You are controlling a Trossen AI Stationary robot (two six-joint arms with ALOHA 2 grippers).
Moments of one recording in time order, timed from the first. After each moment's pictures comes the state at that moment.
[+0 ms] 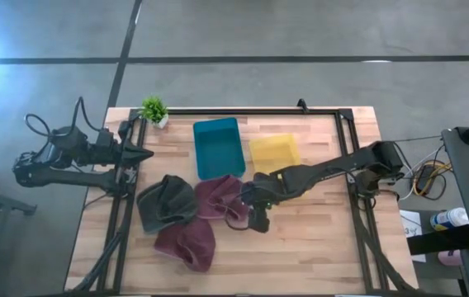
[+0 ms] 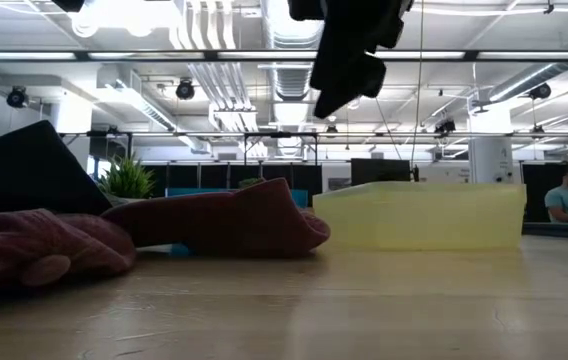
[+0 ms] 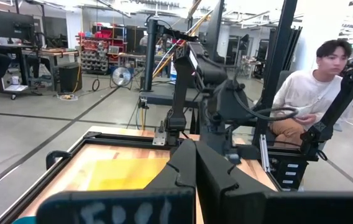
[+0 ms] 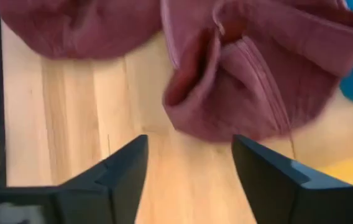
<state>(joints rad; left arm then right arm) 0.00 0.39 0.78 -0.40 0.00 -0.09 0.24 1.79 1.43 -0.66 0.00 0.44</state>
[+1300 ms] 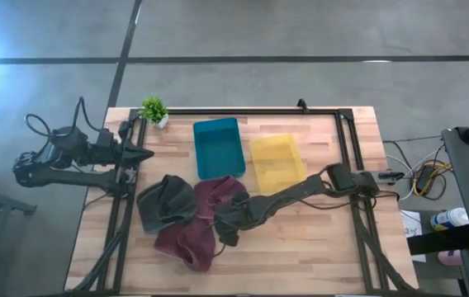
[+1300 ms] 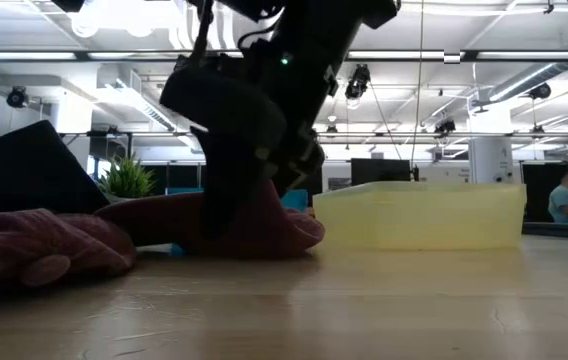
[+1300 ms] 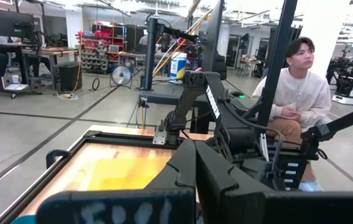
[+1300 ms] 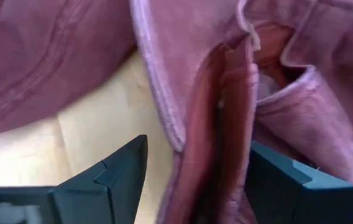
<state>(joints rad) 0.00 0.39 0.78 -0.40 0.00 -0.09 0.29 2.27 1.75 -0.62 0.28 0.55</state>
